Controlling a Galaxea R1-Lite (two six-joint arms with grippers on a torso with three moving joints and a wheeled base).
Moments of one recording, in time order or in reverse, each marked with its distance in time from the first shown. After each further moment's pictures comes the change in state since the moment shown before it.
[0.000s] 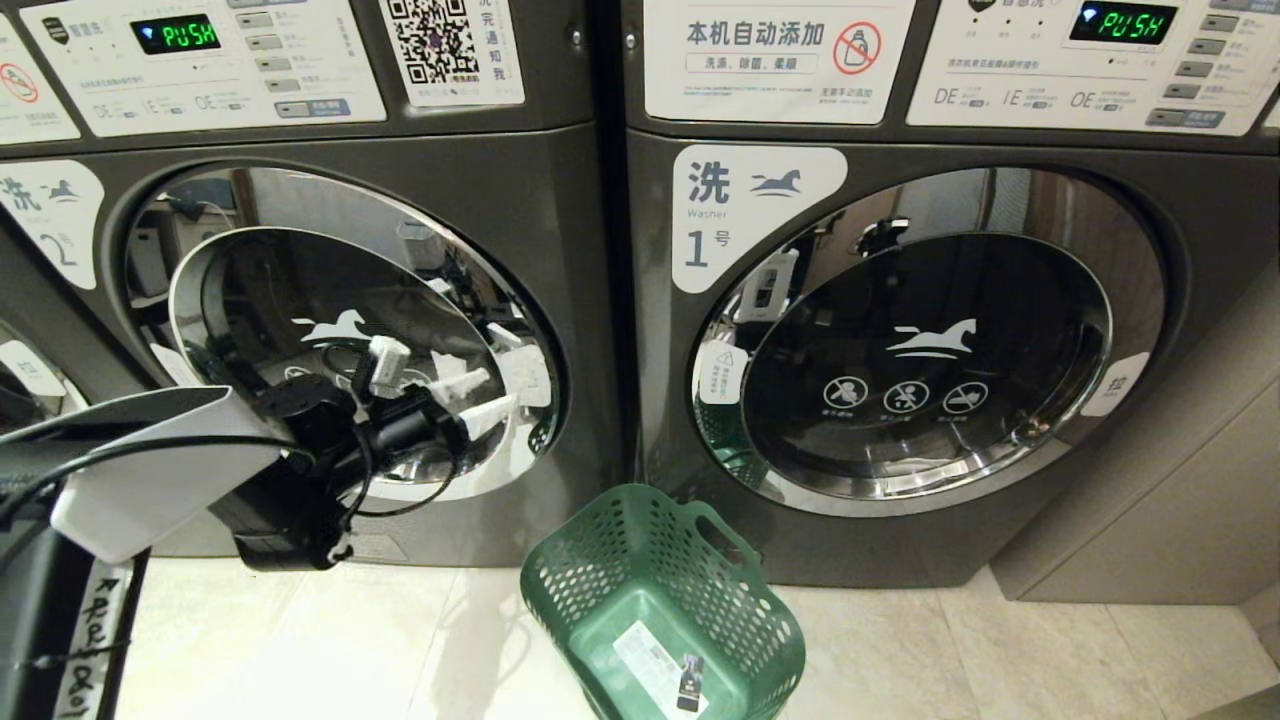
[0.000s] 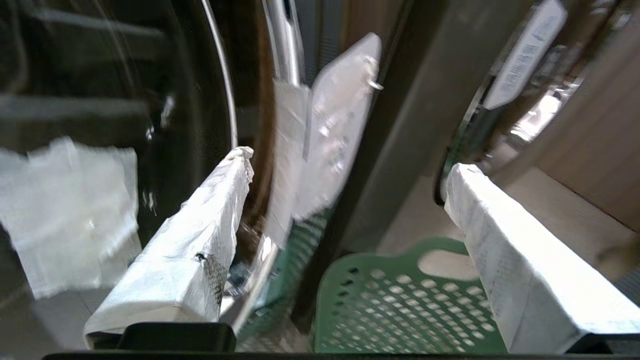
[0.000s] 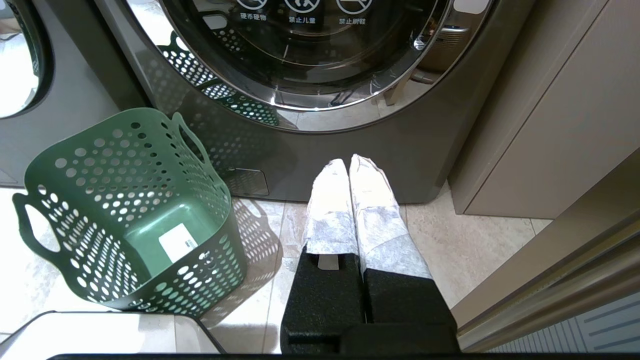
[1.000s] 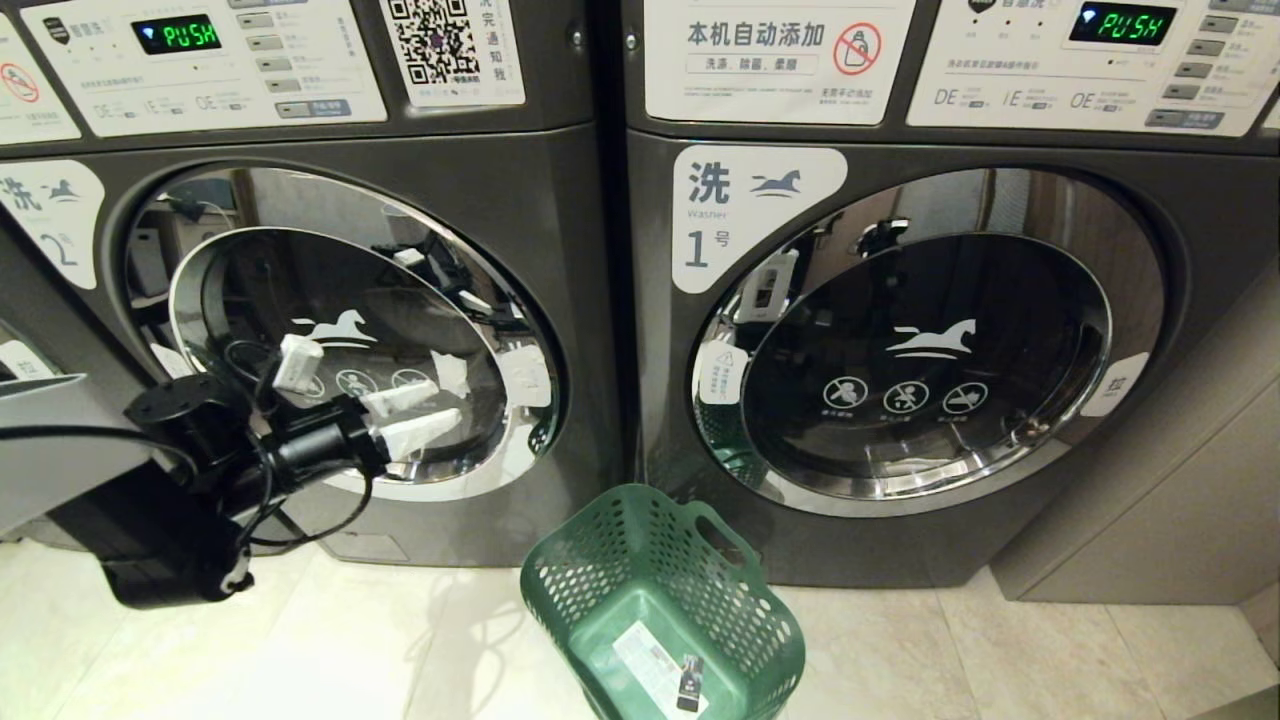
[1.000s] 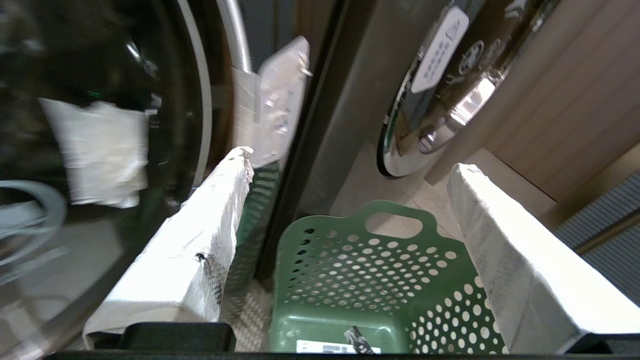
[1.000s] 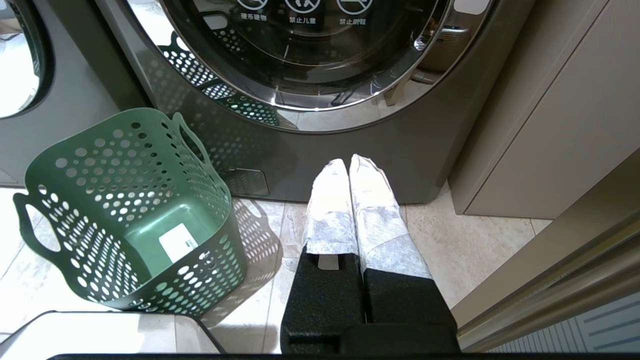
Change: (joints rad) left arm 0.125 -0.204 0.287 -0.026 -0.203 -0.030; right arm 0.000 0.000 0.000 0.000 0.000 0.000
